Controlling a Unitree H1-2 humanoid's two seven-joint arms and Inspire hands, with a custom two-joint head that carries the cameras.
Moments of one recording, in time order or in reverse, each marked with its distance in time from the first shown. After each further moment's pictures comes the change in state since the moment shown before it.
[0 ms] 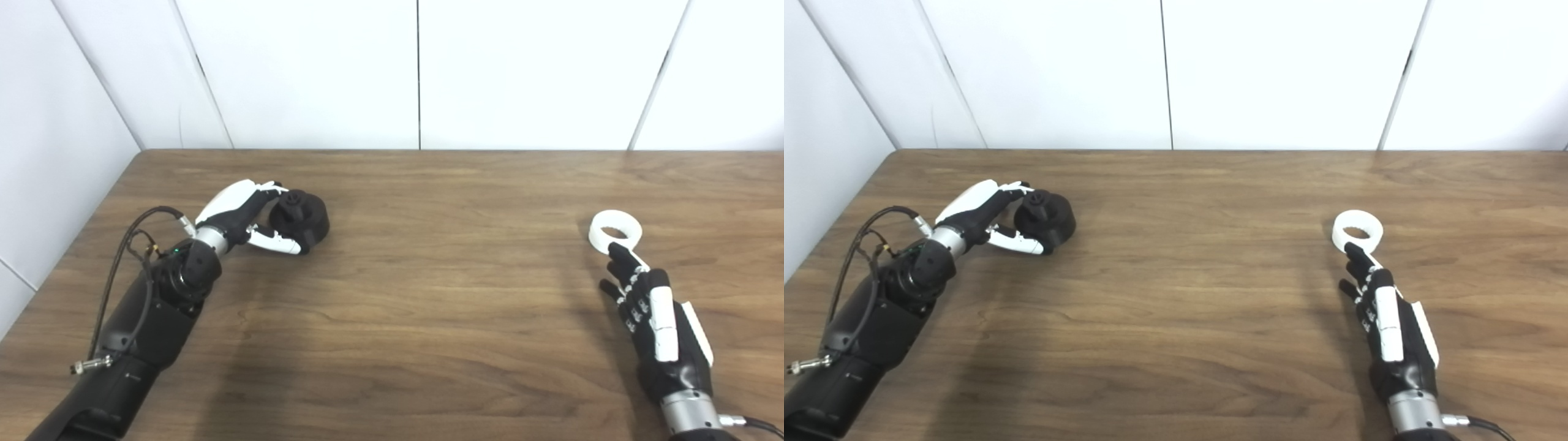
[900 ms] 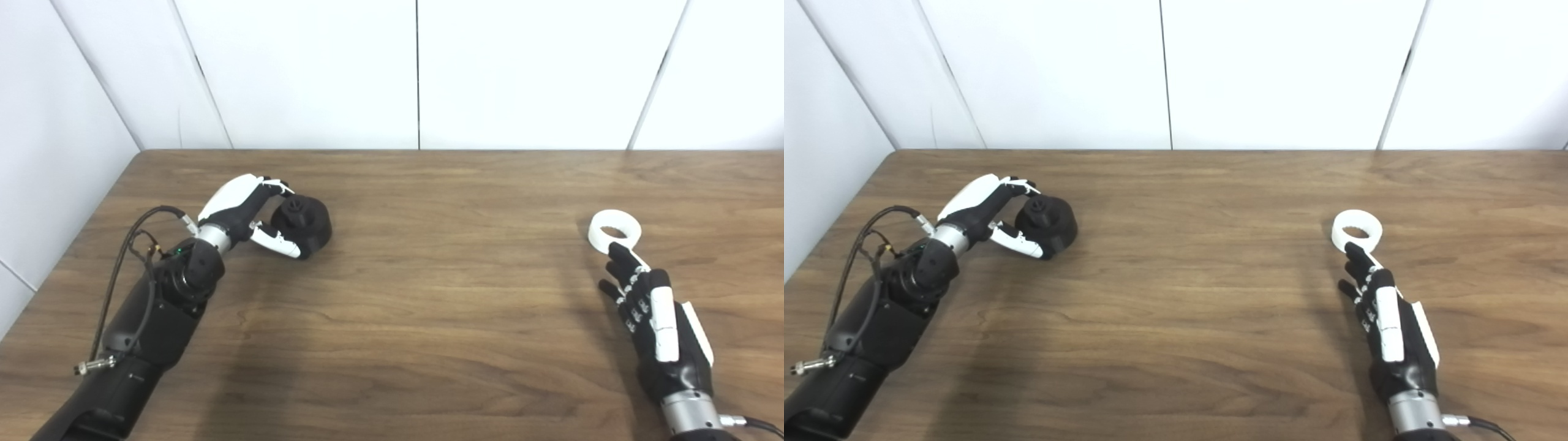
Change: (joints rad) left arm 0.000 -0.009 0.002 -0.003 -0.002 -0.033 0.045; right arm 0.002 -0.003 -0.002 -0.002 0.009 -0.001 0.009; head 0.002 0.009
